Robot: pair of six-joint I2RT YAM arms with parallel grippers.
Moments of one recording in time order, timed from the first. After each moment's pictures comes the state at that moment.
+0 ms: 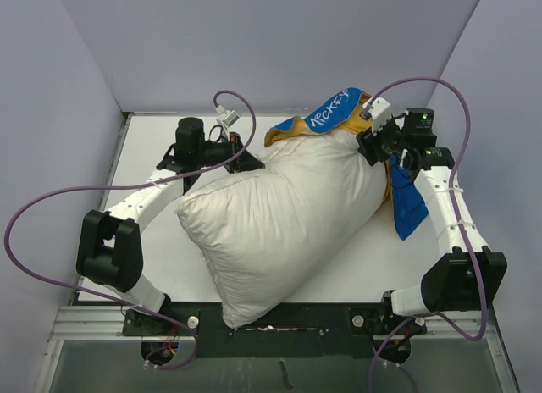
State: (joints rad) left arm -0.33 1.60 1.17 0.12 0.92 -0.44; right arm 0.01 1.40 1.33 -0.51 -0.40 -0.62
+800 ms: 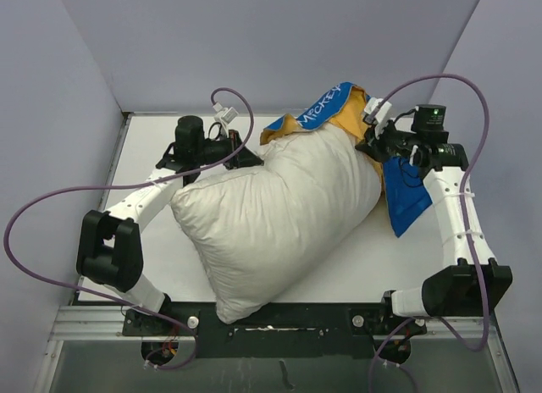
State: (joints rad) left arm -0.33 1.60 1.17 0.12 0.88 -0.48; right arm -0.02 1.38 1.39 -0.64 -0.65 -0.74
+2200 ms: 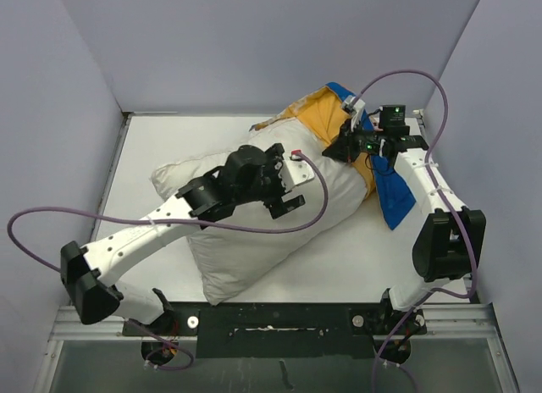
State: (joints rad) left arm -0.94 1.34 1.37 -0.42 0.11 0.31; right arm 0.09 1.63 1.40 -0.44 -0.92 -0.31
